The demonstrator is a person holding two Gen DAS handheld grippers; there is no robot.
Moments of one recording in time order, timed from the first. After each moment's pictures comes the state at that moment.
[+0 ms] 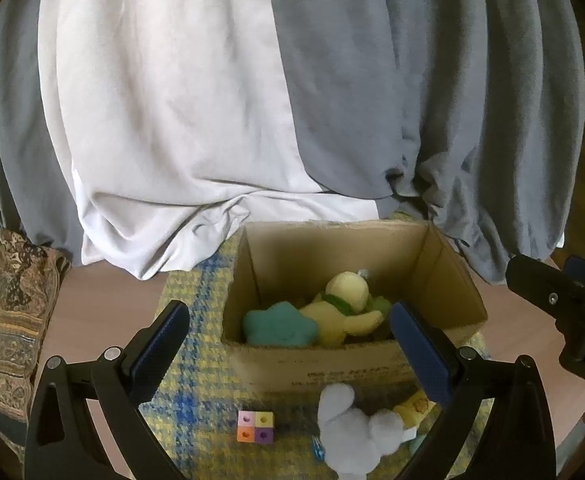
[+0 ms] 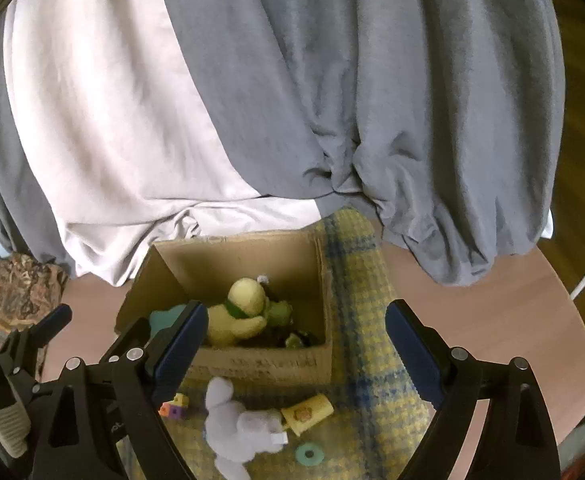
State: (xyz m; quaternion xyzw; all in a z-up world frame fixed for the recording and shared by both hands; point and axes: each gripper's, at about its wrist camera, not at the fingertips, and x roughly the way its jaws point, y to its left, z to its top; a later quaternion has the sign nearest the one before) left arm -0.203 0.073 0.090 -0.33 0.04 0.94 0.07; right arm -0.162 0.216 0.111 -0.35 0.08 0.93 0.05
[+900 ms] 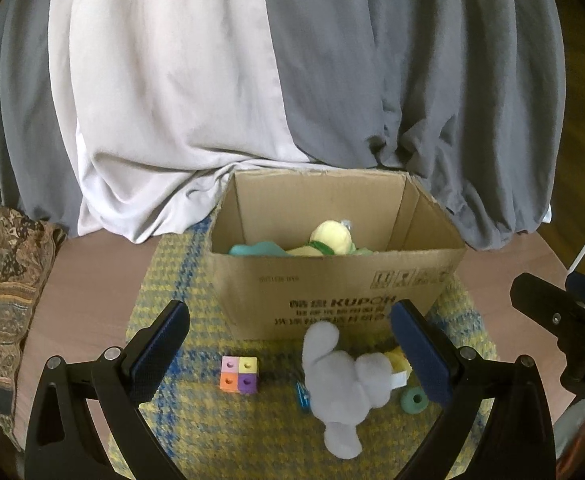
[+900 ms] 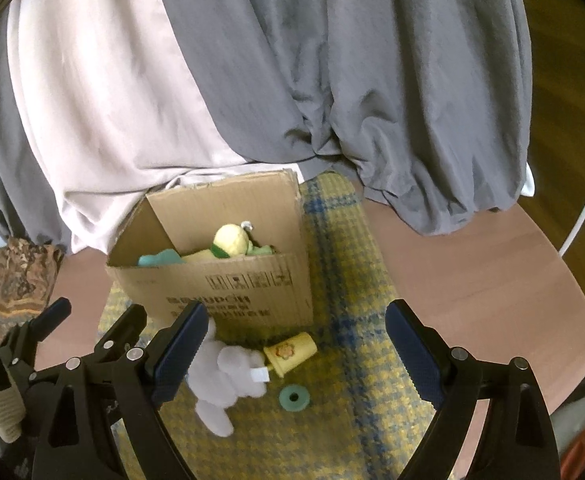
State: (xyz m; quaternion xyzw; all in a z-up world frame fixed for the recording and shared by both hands) left arm -0.150 0.073 0.058 -0.34 0.04 0.93 0.09; right arm -0.100 0.223 0.073 -0.37 0.09 0.92 0.07
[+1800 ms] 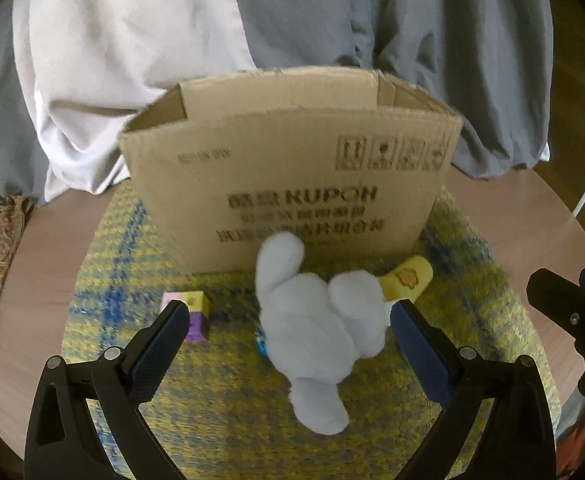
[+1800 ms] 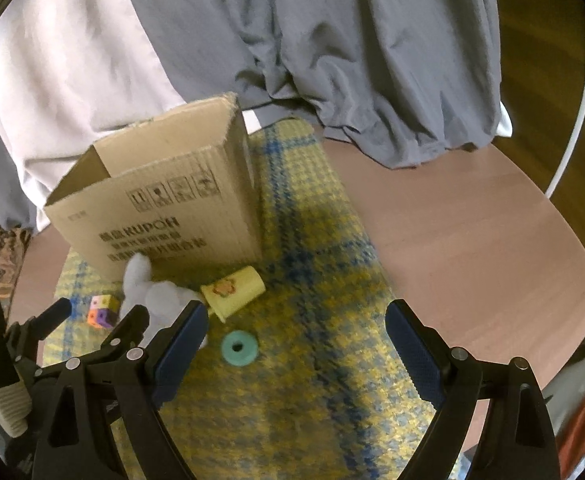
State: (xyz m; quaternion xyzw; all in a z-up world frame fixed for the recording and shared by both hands) left arm -0.142 0.110 -0.030 -0.40 0.07 0.91 0.11; right arm -0.077 0.250 -0.002 -0.41 0.11 0.90 0.11
